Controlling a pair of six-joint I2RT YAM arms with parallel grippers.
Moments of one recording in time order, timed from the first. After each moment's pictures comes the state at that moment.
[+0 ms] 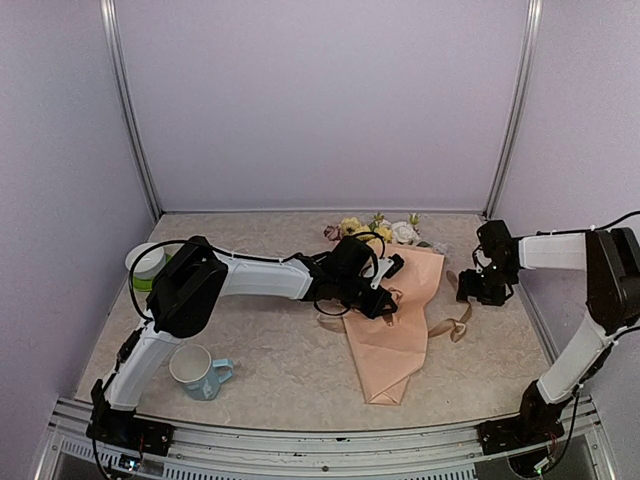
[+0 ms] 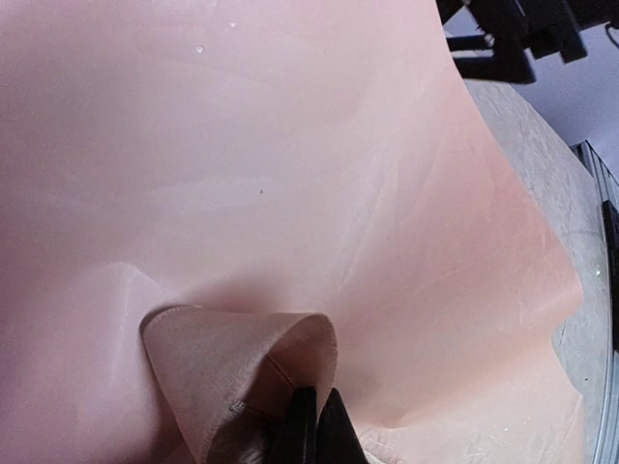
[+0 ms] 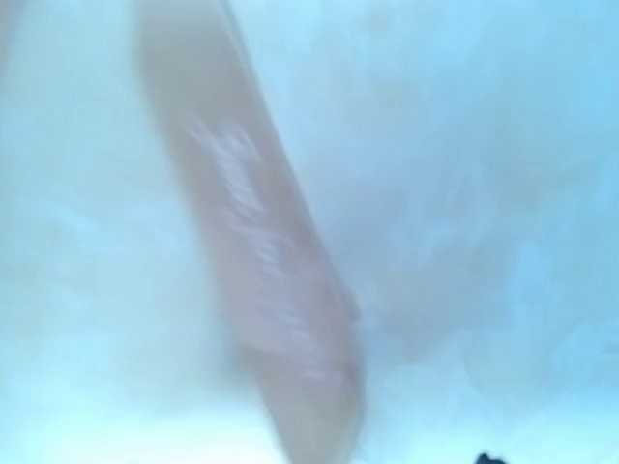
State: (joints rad) left arm -0.94 2.46 1.87 -0.09 0.37 -0.17; right arm 0.13 1.59 0.93 -0.48 0.00 0.31
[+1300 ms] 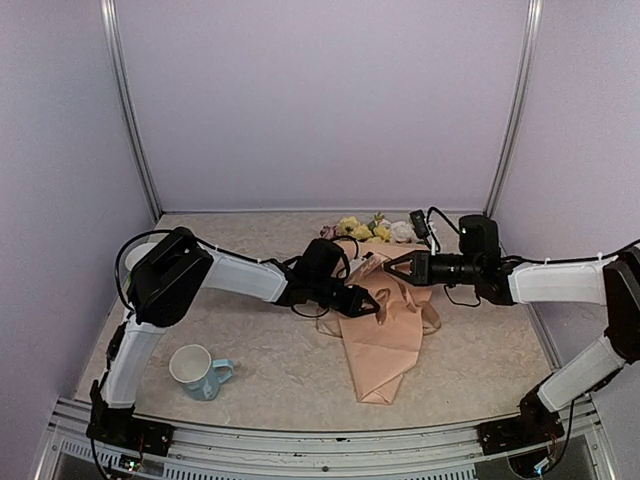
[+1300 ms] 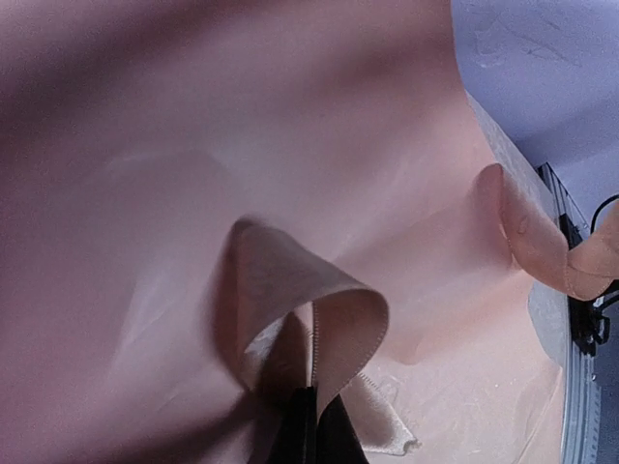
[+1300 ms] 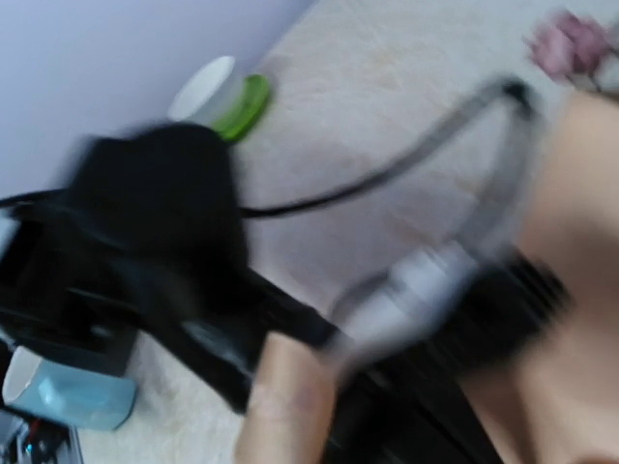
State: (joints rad) left arm -0.88 2.35 1.60 0.14 0.49 -0.27; right arm 0.47 1.41 0.74 0.32 -0.67 0.42
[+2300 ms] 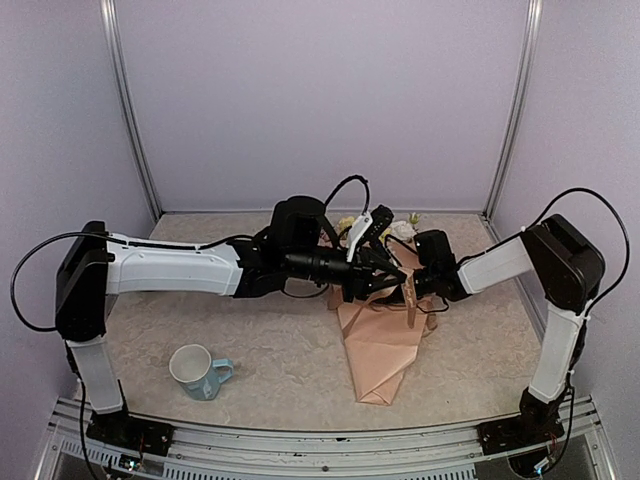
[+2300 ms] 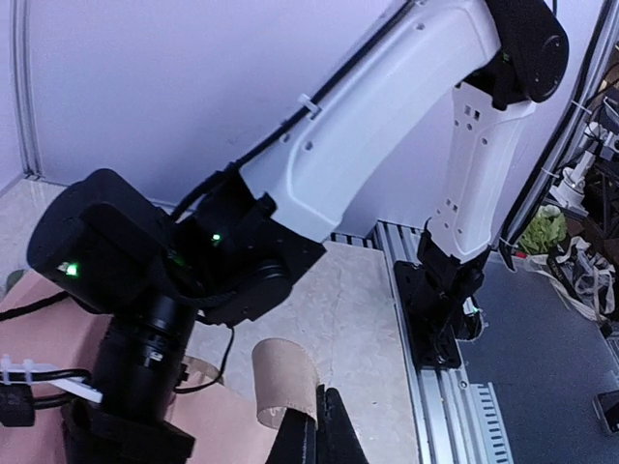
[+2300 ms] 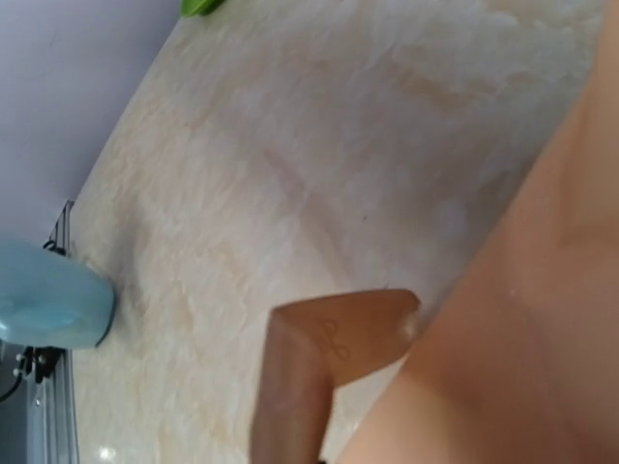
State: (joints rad) left arm -1.01 1.88 1.38 0.28 0.57 -0.10; right arm 0.50 1.90 0.93 0.39 -0.85 0.40
